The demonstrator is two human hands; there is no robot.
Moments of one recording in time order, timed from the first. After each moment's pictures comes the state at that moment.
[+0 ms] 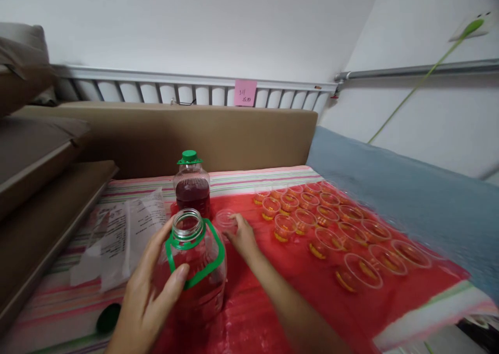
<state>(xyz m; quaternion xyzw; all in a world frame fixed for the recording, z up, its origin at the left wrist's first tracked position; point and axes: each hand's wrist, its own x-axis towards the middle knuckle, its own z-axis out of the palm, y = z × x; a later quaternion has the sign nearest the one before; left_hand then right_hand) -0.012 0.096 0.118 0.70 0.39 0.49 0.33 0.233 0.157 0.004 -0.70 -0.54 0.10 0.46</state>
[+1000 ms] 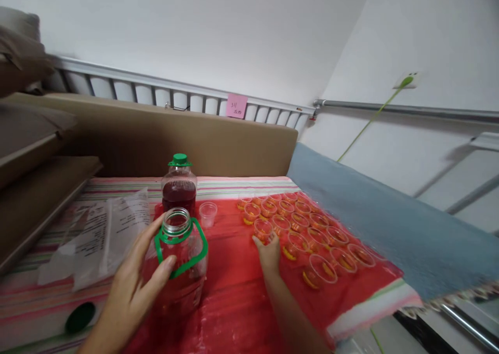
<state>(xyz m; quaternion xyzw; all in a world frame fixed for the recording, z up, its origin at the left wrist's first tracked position) -0.007 0.092 0.125 0.72 0.38 0.49 0.30 0.334 0.085 -0.034 -0.77 -0.23 0.00 0.59</state>
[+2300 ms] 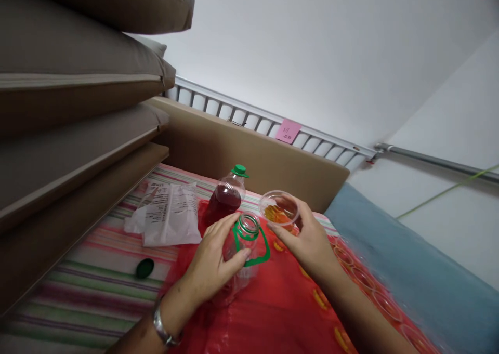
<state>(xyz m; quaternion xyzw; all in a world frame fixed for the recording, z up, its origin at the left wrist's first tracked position) -0.012 0.092 0.138 0.75 0.30 0.50 0.32 0.186 0.070 0.221 -0.58 -0.68 0.04 0.44</state>
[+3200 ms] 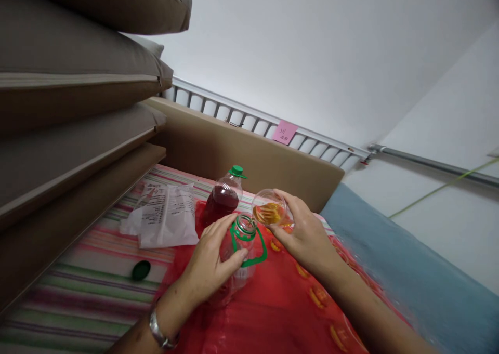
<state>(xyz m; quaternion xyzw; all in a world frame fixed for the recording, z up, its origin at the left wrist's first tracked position) -0.010 0.093 0.135 0.75 0.29 0.49 0.32 0.185 0.068 0.243 -0.53 -0.78 -0.17 0.28</state>
